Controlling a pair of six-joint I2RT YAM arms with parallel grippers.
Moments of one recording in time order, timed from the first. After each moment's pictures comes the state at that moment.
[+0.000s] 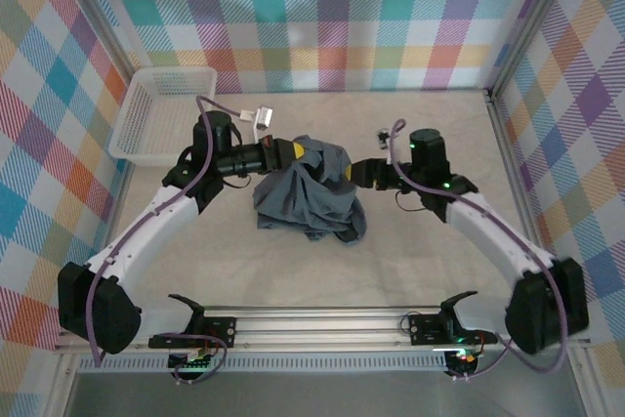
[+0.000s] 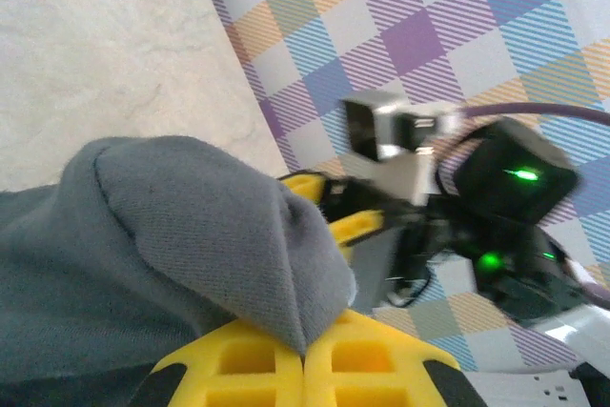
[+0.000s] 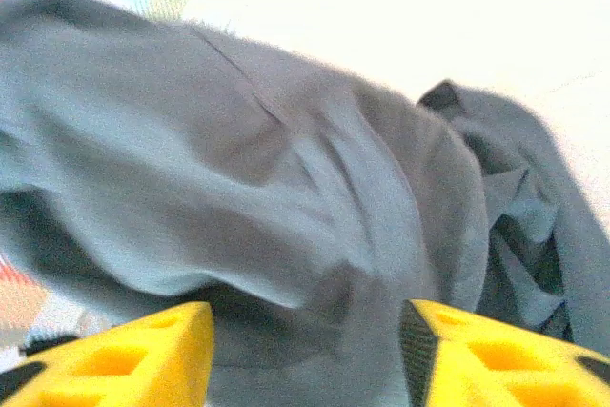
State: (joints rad) left arm -0.41 1.28 1.08 -0.14 0.75 -0.76; right arm 0.39 1.20 0.90 -0.19 -0.60 0.47
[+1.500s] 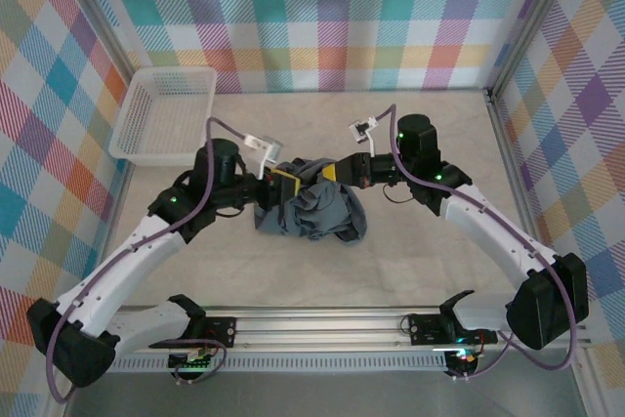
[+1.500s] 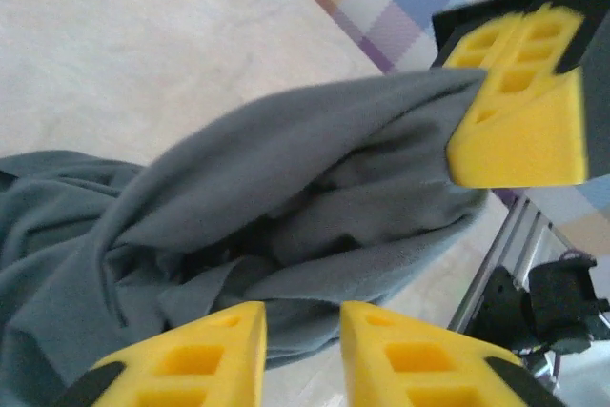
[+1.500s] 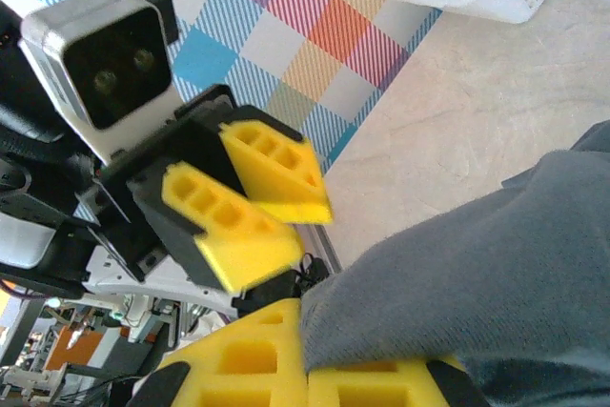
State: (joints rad) left arm -0.59 1.10 1.04 -0.46 0.40 -0.29; right arm 0.50 1.28 1.05 -0.14 -0.97 0.62
